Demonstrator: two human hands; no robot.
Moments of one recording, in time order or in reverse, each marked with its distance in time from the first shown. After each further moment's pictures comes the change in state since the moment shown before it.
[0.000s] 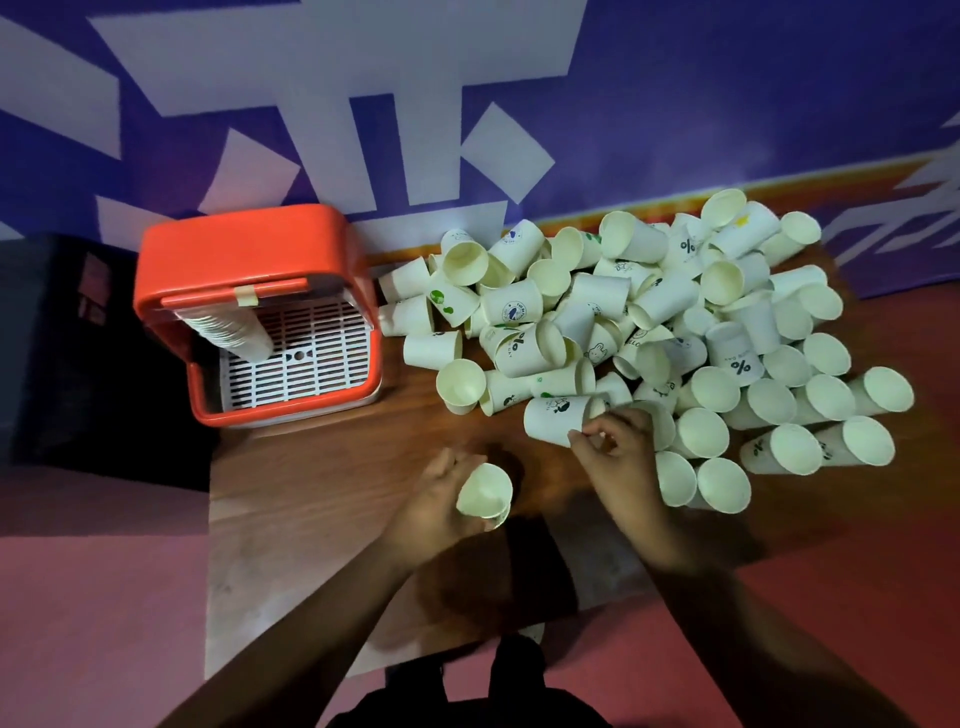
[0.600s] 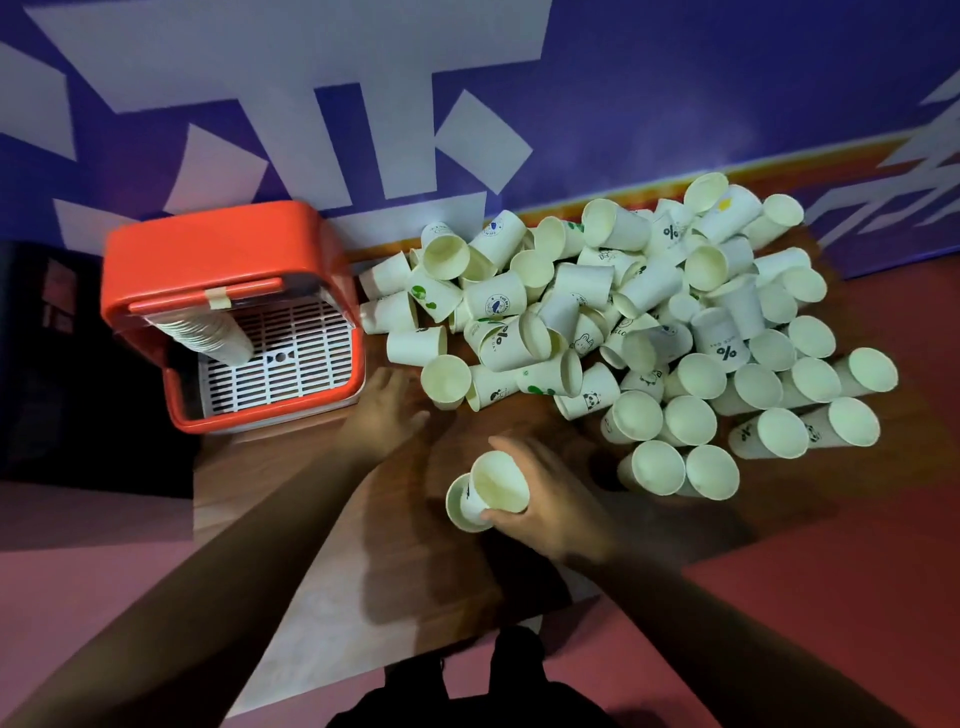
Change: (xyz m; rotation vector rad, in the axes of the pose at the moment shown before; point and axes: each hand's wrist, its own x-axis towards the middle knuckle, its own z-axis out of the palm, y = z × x) left_hand 0.074 -0.012 -0.078 0.258 0.111 -0.197; right_hand -0.046 -0.043 0.003 -0.188 -0.624 -0.211
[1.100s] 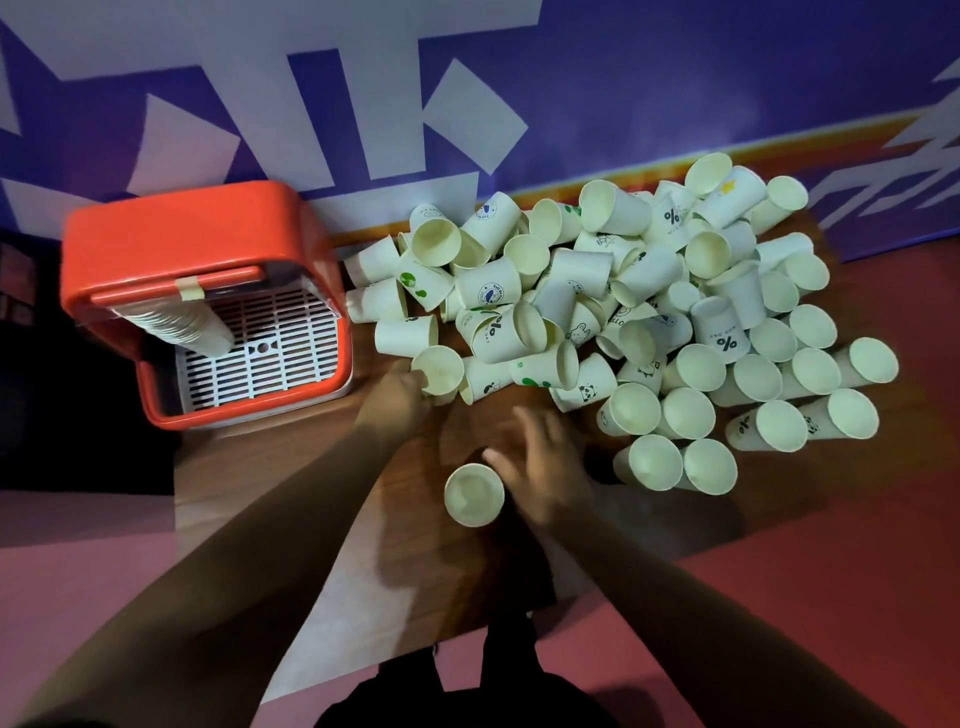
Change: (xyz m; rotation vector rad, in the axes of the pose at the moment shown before) left_hand 0.042 0.006 0.035 0.113 -0.034 -0.020; right_hand 0.030 0.036 0.025 -0.063 0.220 0.176
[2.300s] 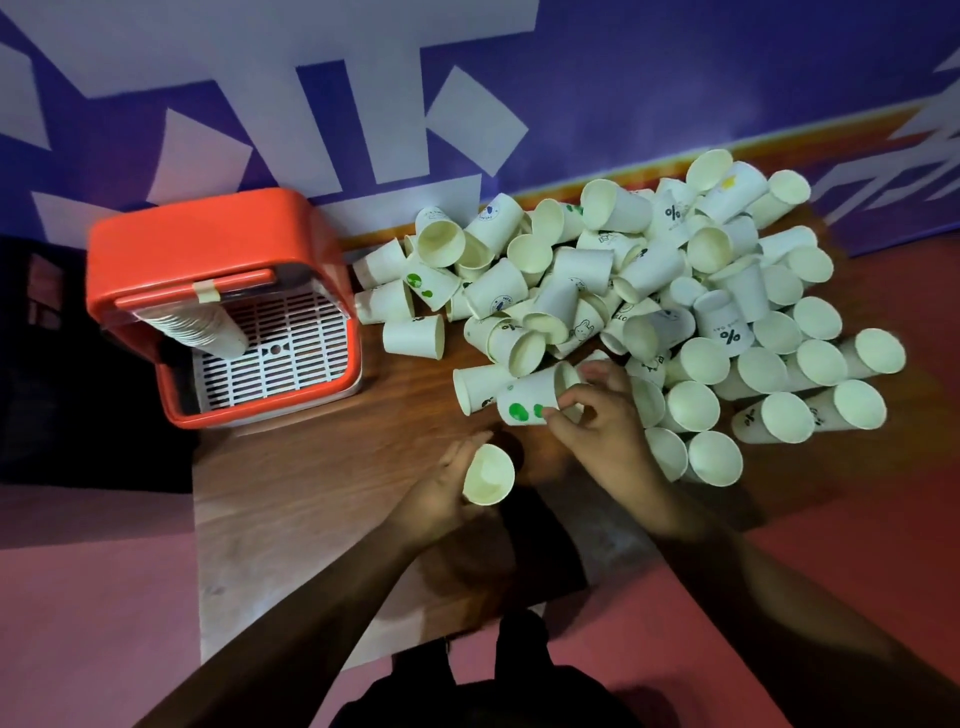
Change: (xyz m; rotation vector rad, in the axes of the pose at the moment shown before) left_hand -0.107 0.025 0.048 -0.395 -0.217 0.216; right_hand 0.022 0.010 -0.054 0.254 0.319 -0.113
